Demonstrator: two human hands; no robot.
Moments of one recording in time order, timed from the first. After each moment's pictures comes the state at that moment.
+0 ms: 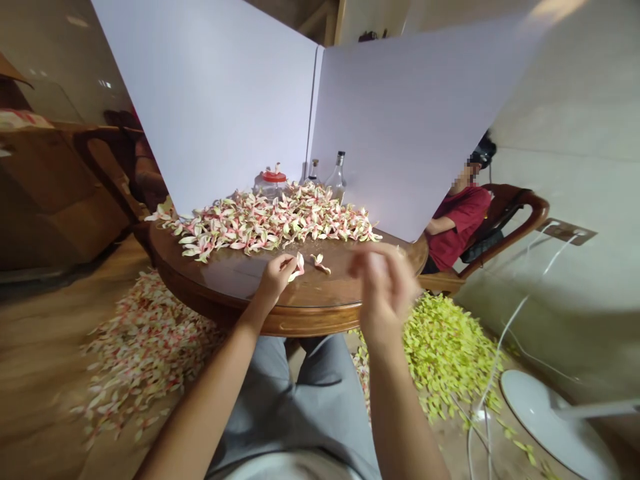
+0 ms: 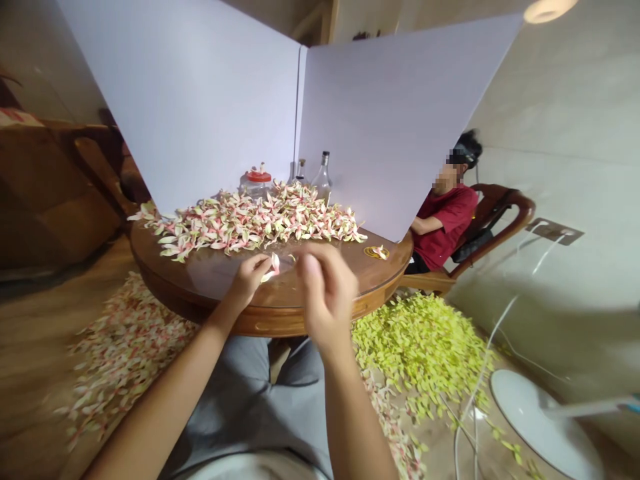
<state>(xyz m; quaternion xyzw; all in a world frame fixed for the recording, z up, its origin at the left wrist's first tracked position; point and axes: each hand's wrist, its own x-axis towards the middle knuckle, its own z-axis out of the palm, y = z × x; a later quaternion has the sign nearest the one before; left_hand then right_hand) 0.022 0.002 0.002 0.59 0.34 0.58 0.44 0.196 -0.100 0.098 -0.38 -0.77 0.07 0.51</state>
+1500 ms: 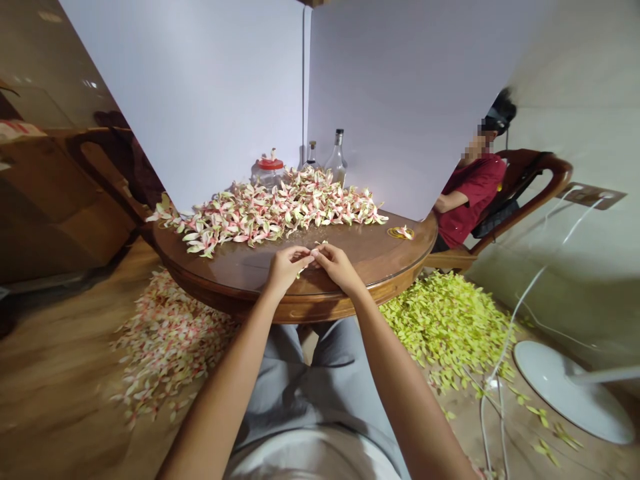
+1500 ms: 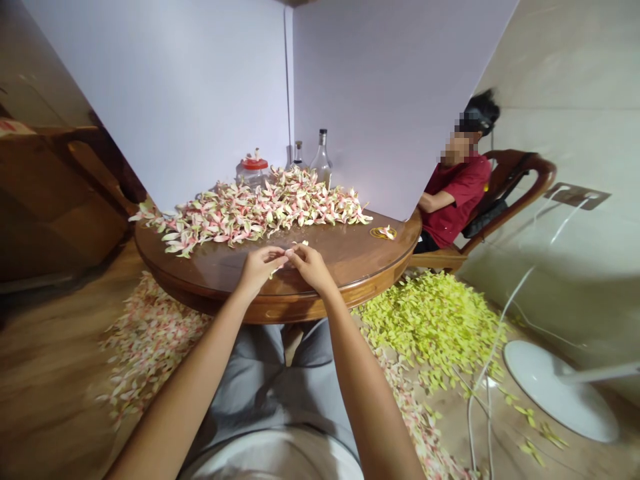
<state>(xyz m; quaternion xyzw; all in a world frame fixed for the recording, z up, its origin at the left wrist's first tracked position) 0.025 0.007 -0.006 0.63 0.34 0.55 0.43 0.193 -0.017 0.011 -0.41 -0.70 0.33 0.49</state>
